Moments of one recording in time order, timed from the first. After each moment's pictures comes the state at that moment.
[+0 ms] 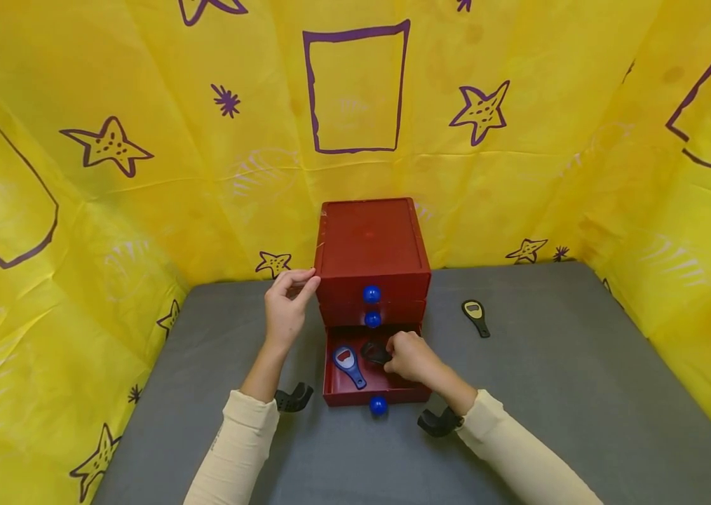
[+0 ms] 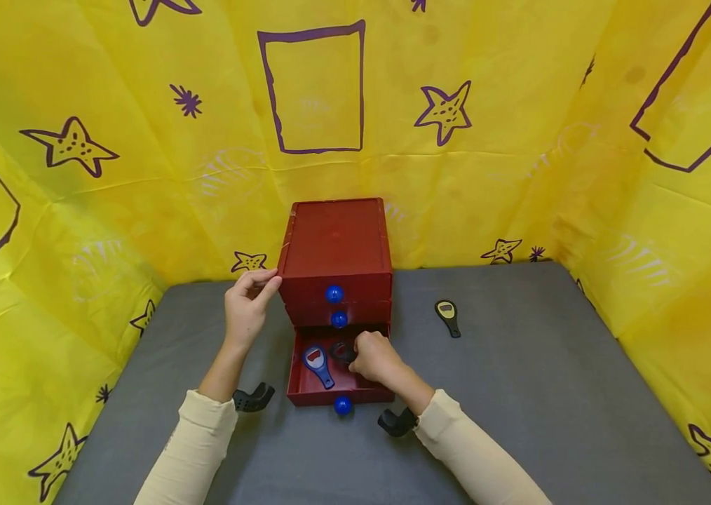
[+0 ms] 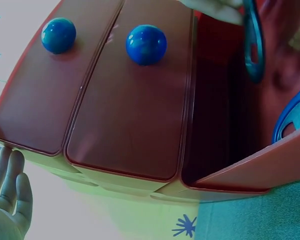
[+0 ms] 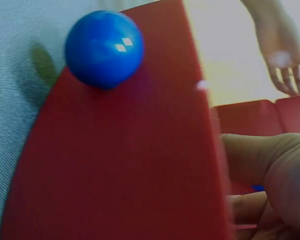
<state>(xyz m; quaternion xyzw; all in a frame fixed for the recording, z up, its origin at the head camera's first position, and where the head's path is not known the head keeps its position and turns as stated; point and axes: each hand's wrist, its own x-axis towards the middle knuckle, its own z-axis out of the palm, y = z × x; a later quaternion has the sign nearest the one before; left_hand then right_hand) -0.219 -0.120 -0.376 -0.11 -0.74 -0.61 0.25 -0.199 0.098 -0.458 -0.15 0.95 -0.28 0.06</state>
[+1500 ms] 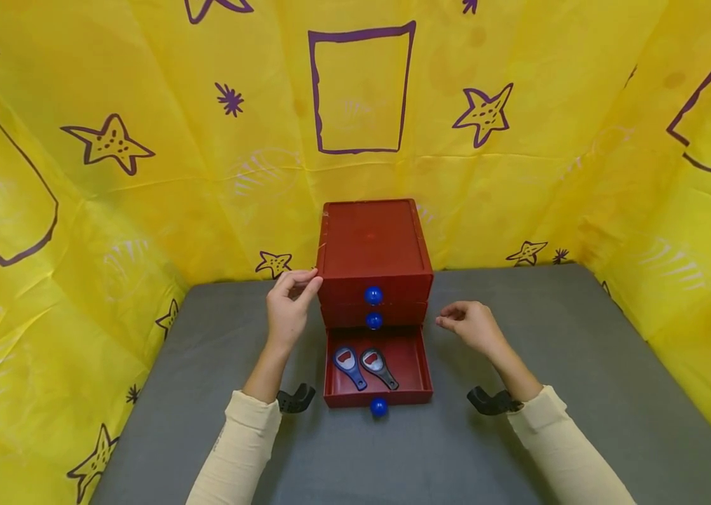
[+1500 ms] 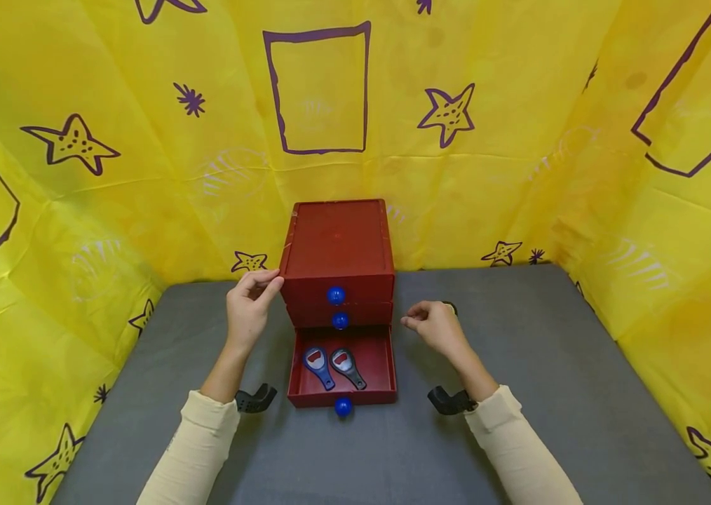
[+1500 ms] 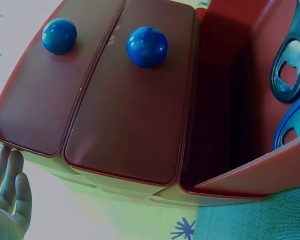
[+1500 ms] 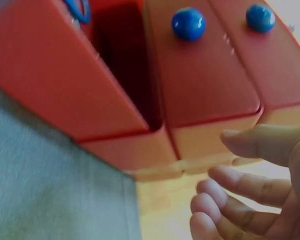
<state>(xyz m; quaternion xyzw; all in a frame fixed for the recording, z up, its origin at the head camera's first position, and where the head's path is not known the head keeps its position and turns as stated) -0.222 -0.122 -0.380 -0.11 -0.73 -0.63 0.25 -0.221 0.197 -0.433 -0.07 0.92 -0.39 -0.01</state>
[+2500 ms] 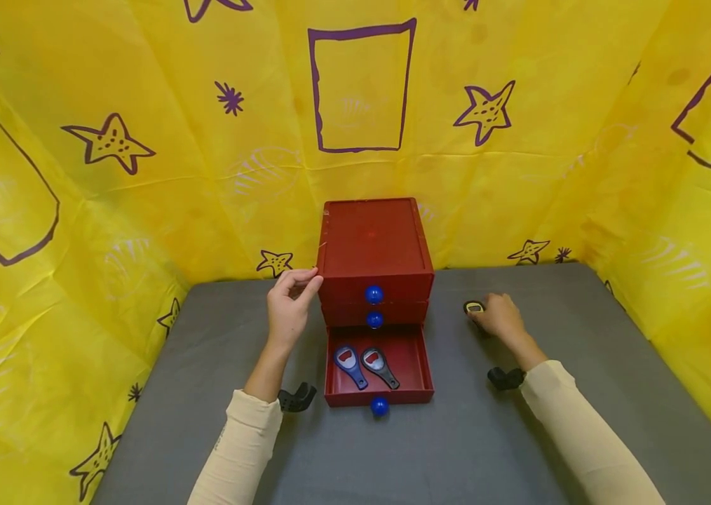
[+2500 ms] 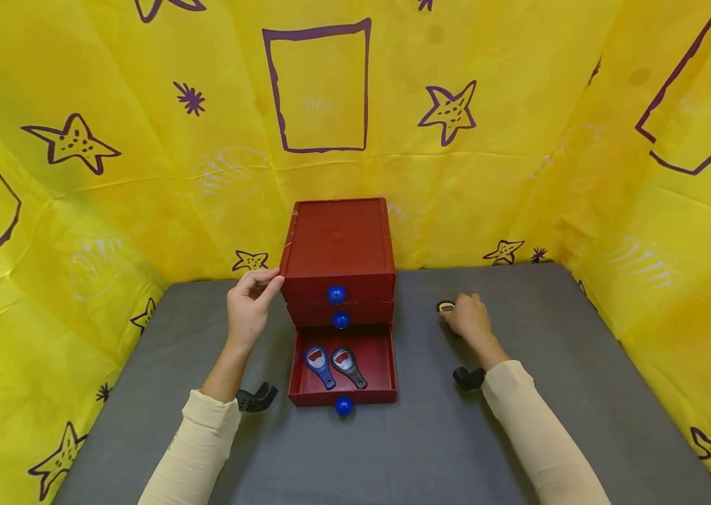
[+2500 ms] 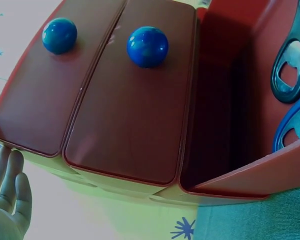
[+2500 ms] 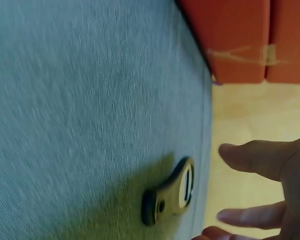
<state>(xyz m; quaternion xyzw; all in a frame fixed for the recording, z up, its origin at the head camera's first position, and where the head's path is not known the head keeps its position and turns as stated) -0.222 -0.122 -0.380 -0.12 -0.73 -0.62 0.26 -0.266 0.255 -0.479 0.02 0.98 -0.22 0.00</state>
